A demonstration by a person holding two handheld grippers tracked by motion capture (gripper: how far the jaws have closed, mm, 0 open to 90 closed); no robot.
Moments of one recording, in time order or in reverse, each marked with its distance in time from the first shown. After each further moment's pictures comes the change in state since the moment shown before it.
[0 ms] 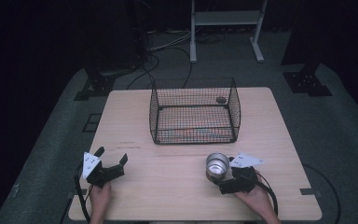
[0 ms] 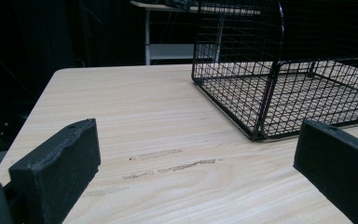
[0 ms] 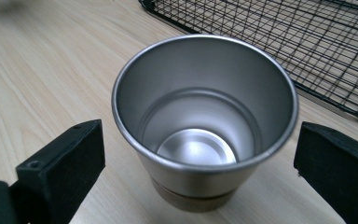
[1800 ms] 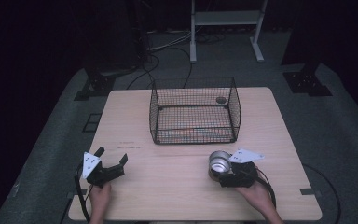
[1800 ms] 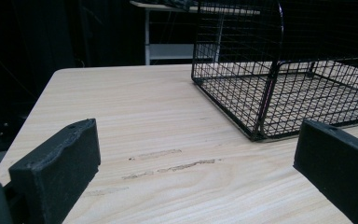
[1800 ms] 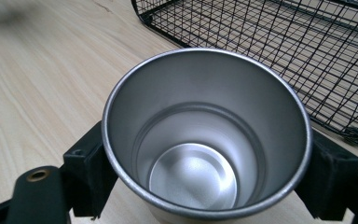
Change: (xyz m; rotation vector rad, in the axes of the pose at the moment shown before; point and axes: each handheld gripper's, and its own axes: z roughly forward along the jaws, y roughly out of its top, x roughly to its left) left arm 0.000 0.000 0.000 0.000 -0.001 0.002; right arm -0.003 0.017 -0.007 -0.005 -0.007 -0.011
